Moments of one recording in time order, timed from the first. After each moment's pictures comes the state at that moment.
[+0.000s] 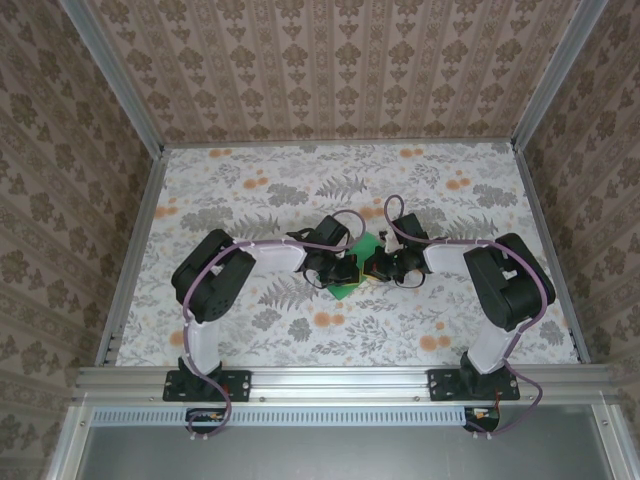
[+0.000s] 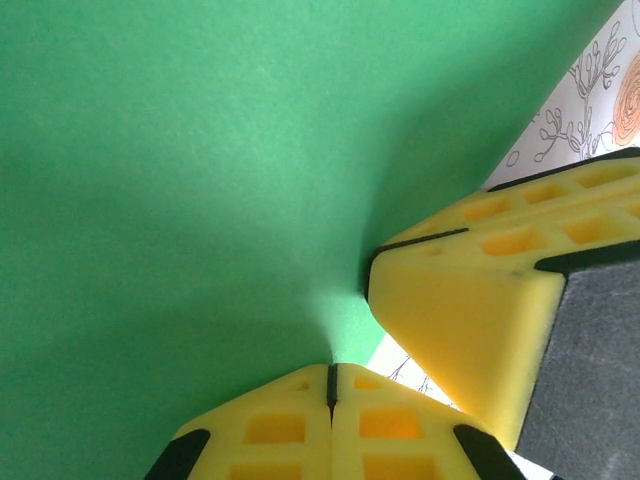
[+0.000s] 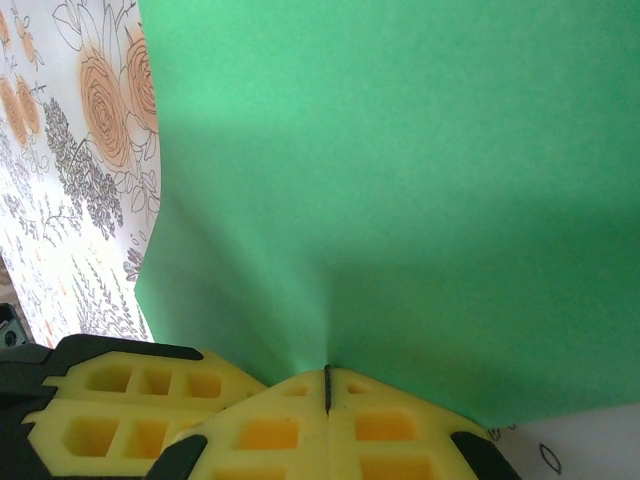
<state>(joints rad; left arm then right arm) -0.84 1.94 1.12 -0.23 0.46 -0.78 0.36 1.74 0.78 -0.09 -0.57 0.70</state>
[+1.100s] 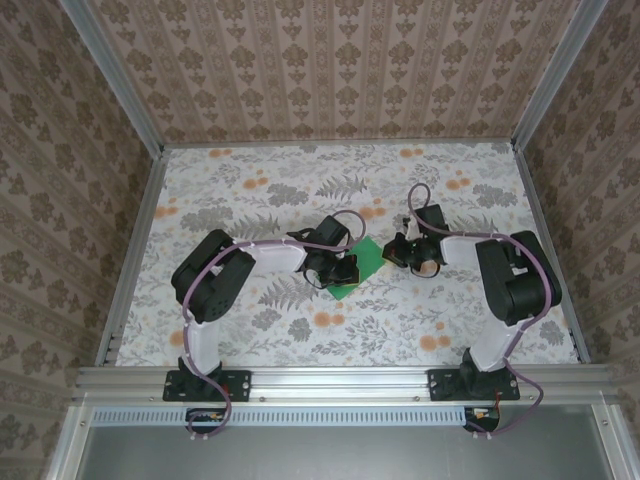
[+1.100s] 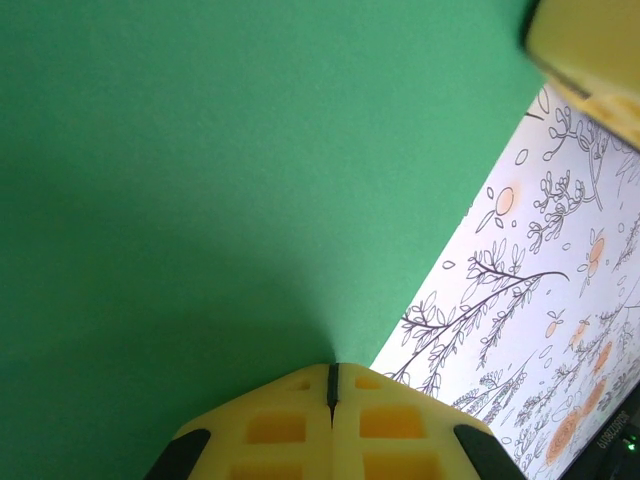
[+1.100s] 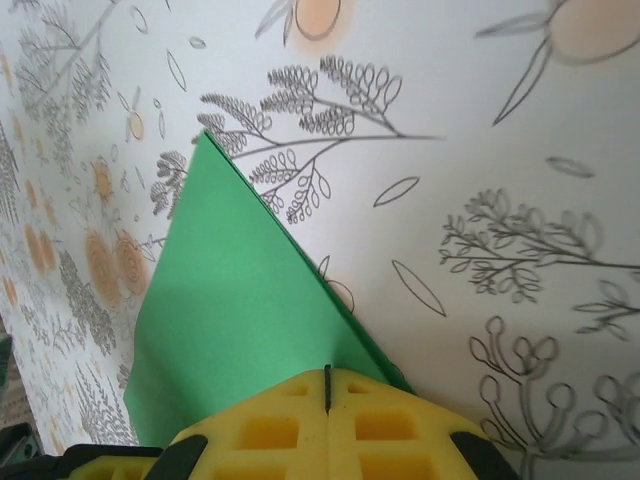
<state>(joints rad) -0.84 1.94 1.12 -0.26 0.45 -0.78 0.19 1.74 0.78 -0.05 -0.53 0.66</state>
